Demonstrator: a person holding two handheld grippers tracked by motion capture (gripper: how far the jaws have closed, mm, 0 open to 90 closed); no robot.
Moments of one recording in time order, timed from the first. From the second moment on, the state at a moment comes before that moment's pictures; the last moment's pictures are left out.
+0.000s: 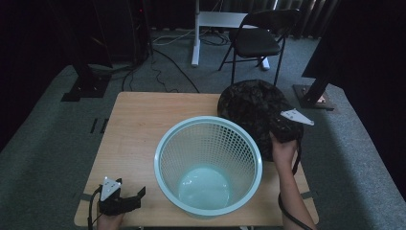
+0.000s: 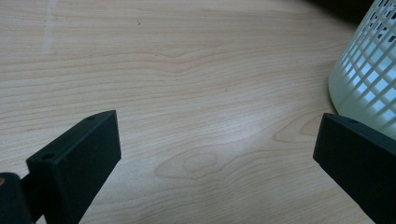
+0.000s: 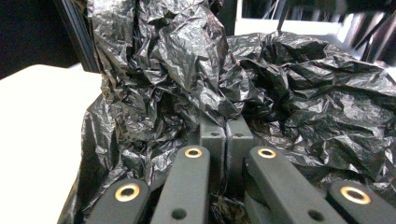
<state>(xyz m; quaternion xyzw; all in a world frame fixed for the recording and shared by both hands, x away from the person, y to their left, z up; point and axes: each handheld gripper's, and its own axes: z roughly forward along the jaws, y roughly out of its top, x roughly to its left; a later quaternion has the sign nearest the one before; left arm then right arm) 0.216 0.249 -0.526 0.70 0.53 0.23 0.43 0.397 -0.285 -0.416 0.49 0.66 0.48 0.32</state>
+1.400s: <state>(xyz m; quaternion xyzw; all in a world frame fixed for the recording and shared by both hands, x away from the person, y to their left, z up) 0.216 0.248 -0.524 0.70 0.52 0.23 0.43 0.239 -0.233 -0.221 0.27 0.64 0.66 0.30</state>
